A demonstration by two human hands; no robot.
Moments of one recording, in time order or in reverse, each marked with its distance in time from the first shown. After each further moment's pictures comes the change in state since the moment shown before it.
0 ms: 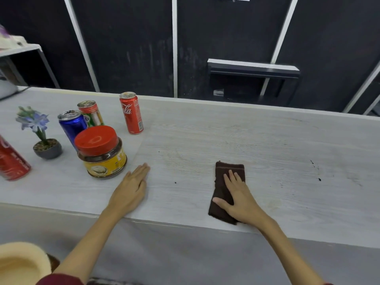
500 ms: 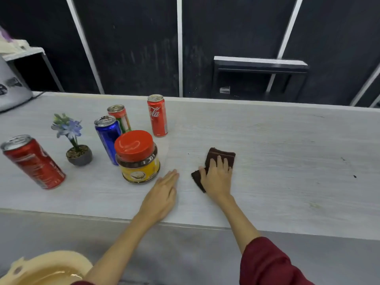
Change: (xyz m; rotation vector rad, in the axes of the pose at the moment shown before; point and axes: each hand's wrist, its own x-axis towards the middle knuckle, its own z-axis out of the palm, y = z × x) left_hand -0.007 -0.026 -0.015 -0.054 -0.068 0.124; right_hand 0.104 -0.138 0.069 -0.073 0.438 0.232
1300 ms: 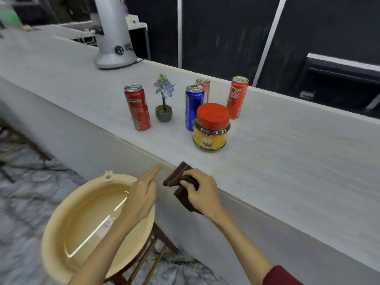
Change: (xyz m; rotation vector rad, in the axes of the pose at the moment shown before) left_hand -0.177 -0.043 -0.056 -0.230 0.419 -0.473; right_hand -0.138 -0.109 0.006 0.616 -0.395 -0.561
